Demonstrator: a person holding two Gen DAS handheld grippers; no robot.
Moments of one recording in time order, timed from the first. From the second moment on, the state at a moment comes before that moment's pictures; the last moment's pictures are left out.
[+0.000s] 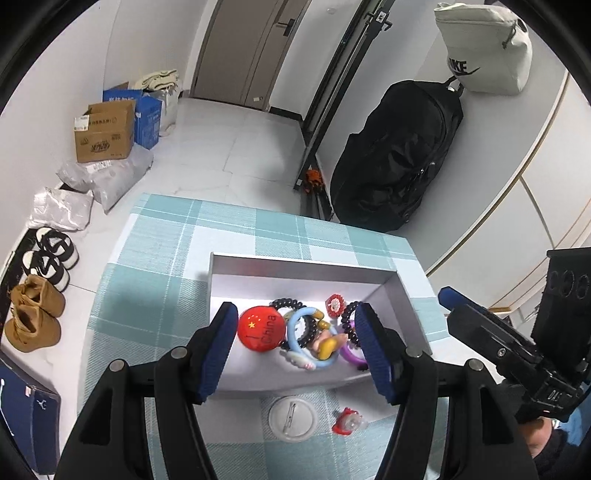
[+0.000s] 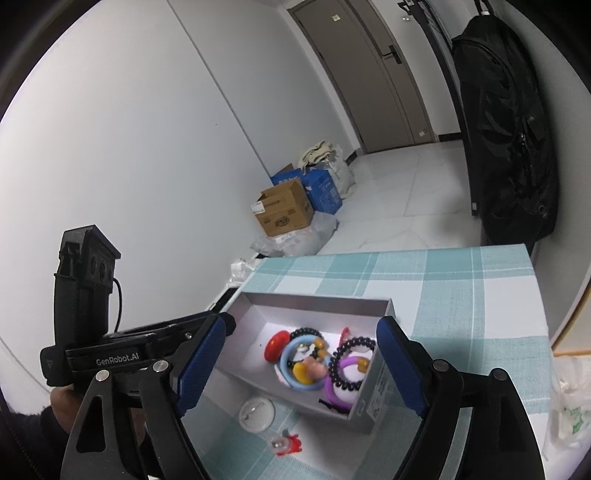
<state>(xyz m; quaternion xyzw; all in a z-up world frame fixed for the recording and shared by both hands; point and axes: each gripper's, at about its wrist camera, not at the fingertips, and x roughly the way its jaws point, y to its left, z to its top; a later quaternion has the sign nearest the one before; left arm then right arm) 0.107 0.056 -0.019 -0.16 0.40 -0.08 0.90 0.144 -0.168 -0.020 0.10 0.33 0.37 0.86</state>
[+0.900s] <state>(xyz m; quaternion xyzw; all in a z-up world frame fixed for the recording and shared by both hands) 0.043 0.038 -0.033 -0.08 0.43 -0.07 0.90 0.085 -0.161 -0.043 0.00 0.37 0.34 0.86</state>
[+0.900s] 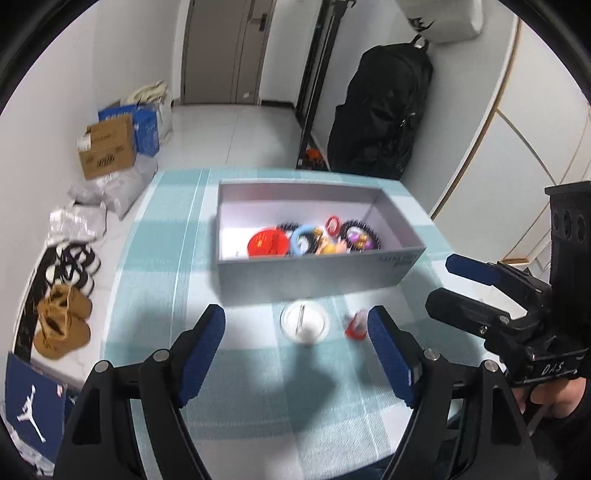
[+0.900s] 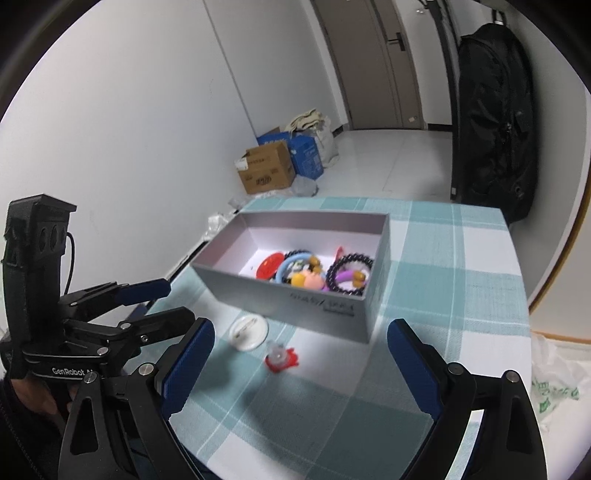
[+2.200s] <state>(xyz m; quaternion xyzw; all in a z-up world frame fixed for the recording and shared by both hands) 0.045 0.033 -0.053 -0.05 0.45 -0.05 0.89 0.093 -0.129 -0.083 -0.04 0.44 0.34 0.83</state>
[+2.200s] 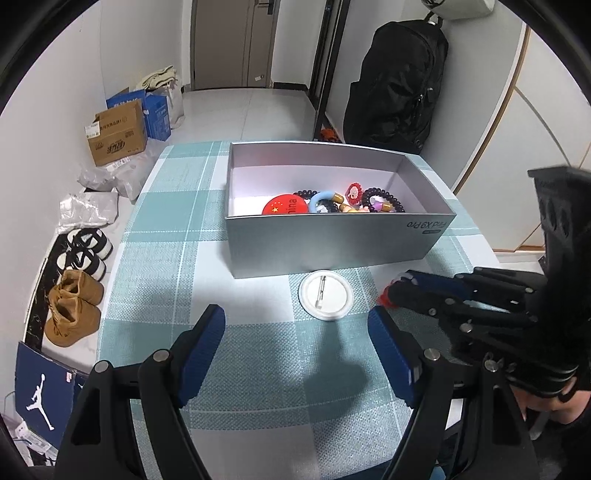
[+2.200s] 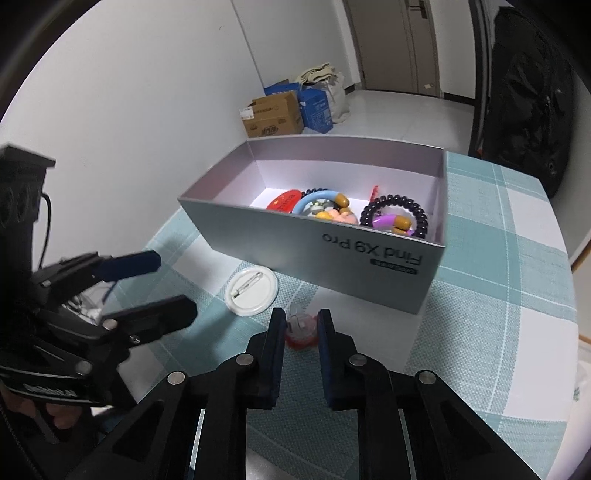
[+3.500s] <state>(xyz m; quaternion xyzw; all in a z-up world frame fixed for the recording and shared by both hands) 0.079 0.010 -0.079 -0.01 0.50 0.00 0.86 0.103 -0.185 -0.047 0.03 0.41 0.31 0.86</state>
